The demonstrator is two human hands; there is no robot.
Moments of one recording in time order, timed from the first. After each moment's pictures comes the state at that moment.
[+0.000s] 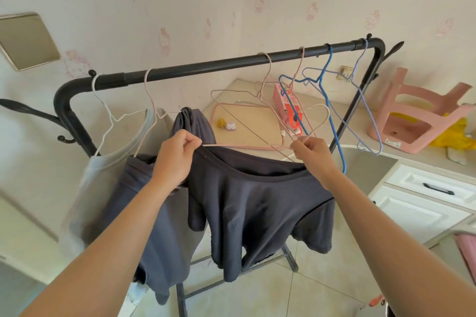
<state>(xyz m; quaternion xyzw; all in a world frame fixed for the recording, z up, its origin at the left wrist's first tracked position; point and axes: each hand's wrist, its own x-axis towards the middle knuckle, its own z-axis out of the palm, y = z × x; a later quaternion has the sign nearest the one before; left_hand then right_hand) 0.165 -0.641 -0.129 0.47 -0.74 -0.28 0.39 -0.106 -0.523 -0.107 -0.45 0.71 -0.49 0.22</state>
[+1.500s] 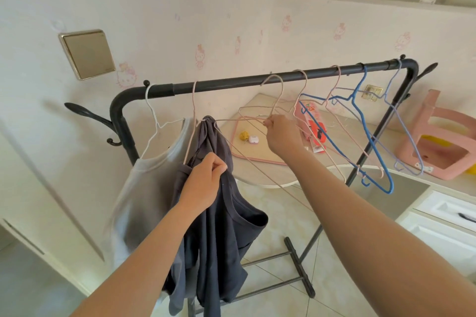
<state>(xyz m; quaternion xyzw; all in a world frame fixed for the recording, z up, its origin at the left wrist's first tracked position) 0.197 -0.628 -0.145 0.45 -0.75 -0.33 0.35 0.003 -0.632 -0.058 -0.54 0.78 -0.31 0.08</state>
